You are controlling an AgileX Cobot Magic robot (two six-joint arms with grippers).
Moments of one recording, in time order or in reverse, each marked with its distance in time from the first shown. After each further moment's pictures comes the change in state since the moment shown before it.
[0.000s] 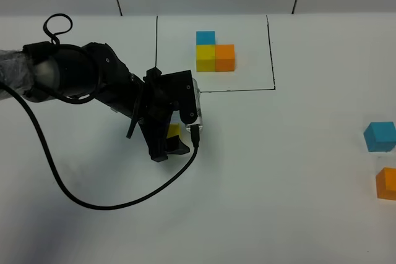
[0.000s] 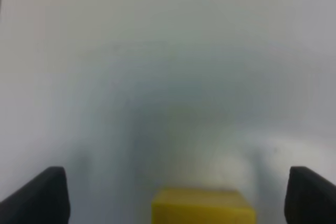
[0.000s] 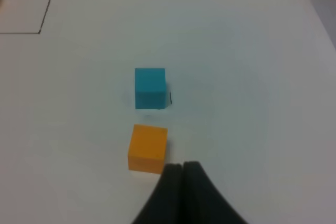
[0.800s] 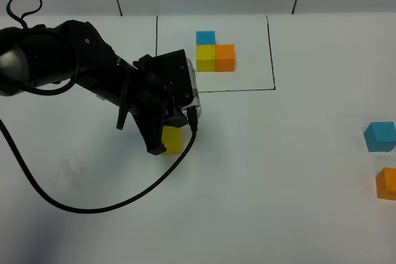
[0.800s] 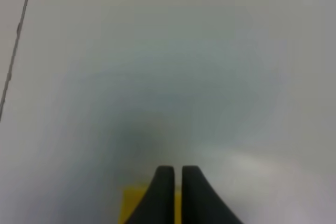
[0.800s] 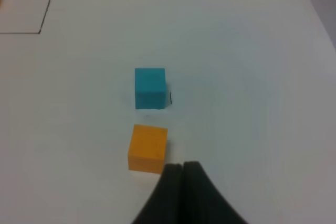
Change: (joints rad) left arm 0.000 -0.127 0.000 0.027 0.127 -0.187; right arm 0.000 0.000 0.000 0.000 0.000 0.000
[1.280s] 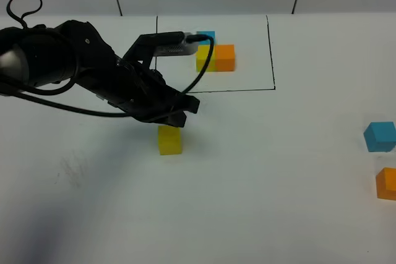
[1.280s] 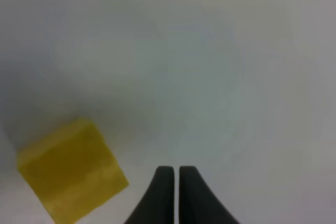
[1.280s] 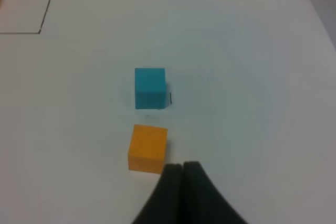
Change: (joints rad) left arm 0.000 -0.001 0.000 0.019 -0.006 -1.079; right arm 0.000 0.000 0.000 0.000 0.000 0.000
